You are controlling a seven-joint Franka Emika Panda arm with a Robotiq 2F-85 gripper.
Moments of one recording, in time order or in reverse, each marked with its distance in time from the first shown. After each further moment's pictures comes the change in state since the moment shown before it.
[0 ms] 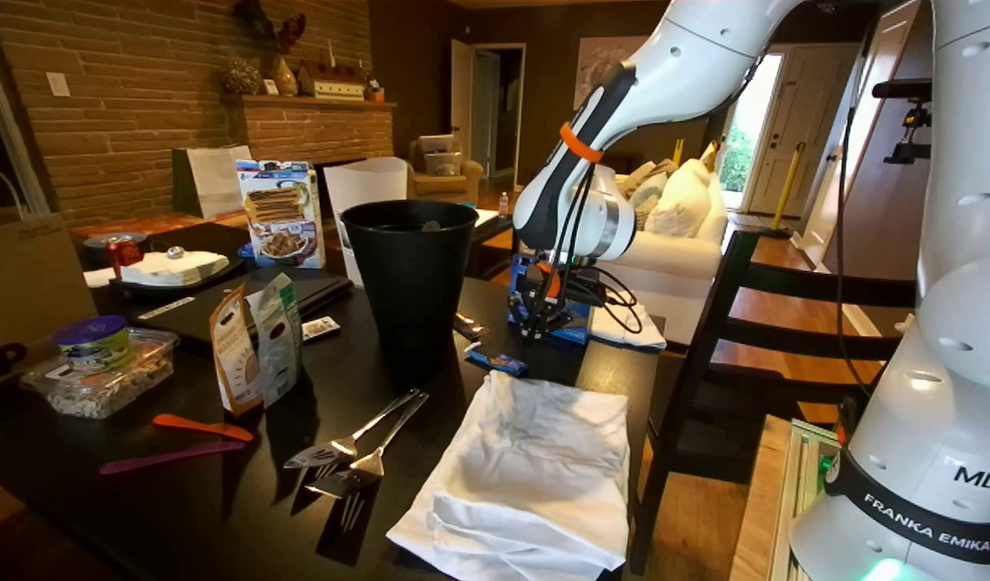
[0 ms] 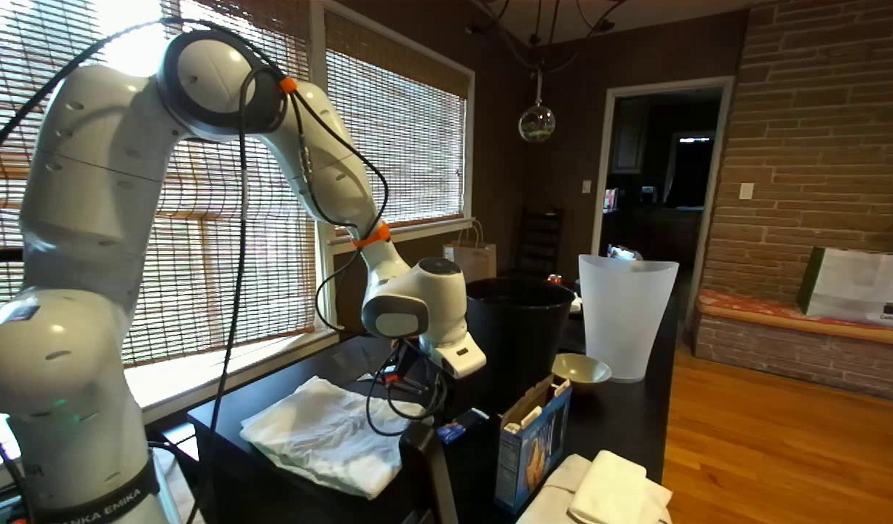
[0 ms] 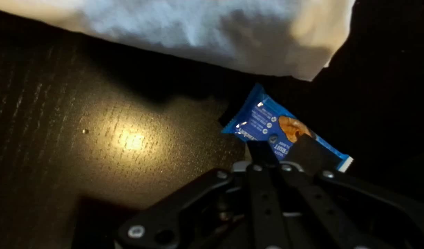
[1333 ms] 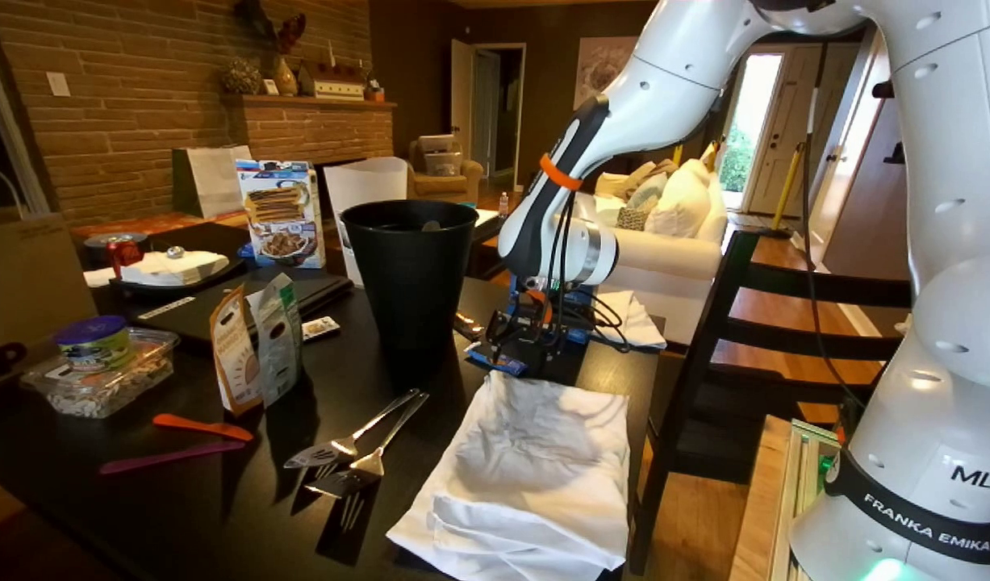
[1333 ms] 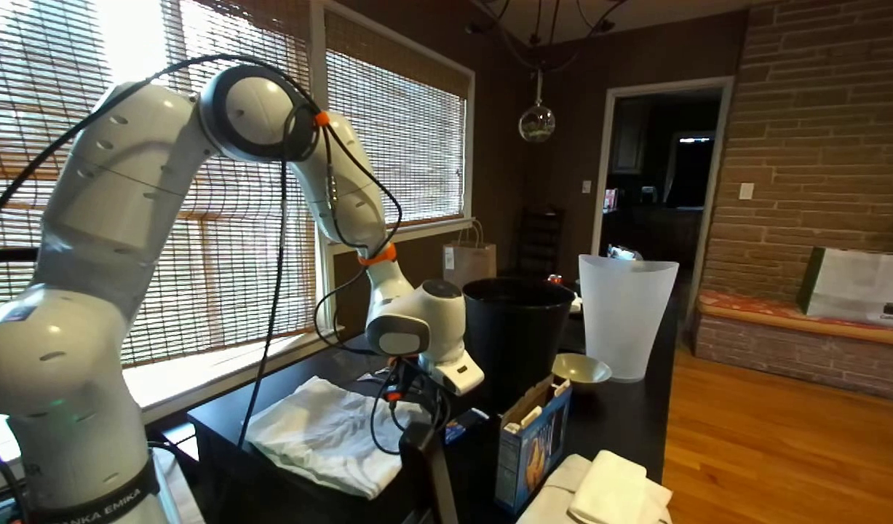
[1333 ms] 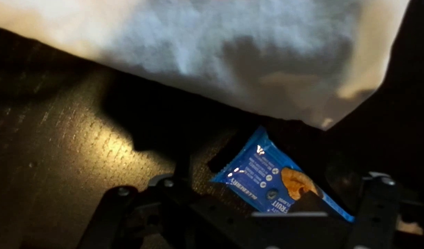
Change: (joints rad) arm -0.031 0.137 0.072 0.061 0.005 0.029 -0.104
